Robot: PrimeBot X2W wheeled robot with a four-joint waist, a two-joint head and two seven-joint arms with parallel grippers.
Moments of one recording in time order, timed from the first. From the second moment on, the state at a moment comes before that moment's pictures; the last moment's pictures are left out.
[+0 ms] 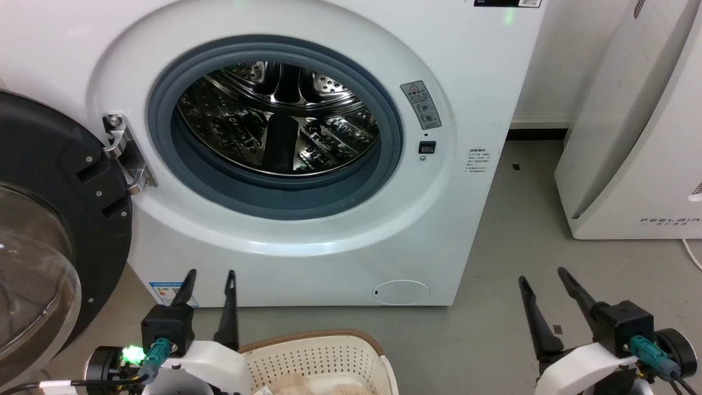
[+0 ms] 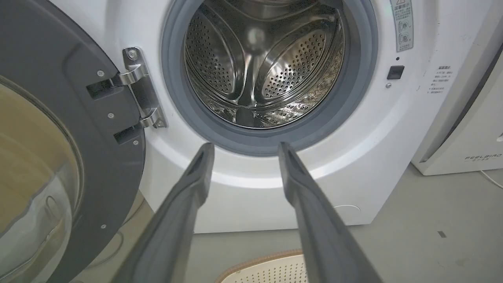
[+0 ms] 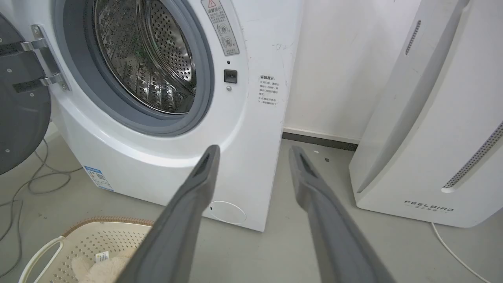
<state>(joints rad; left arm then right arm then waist) 0.00 0.05 0.00 0.00 0.00 0.00 0.00 0.01 -0.05 0.00 0.00 0.01 0.13 0.00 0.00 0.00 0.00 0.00</state>
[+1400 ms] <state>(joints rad) -0.04 0.05 -0.09 0.23 -0.08 0.01 -0.08 0.01 -0.05 0.01 -0.02 0.06 0.13 -0.08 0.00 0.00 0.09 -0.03</state>
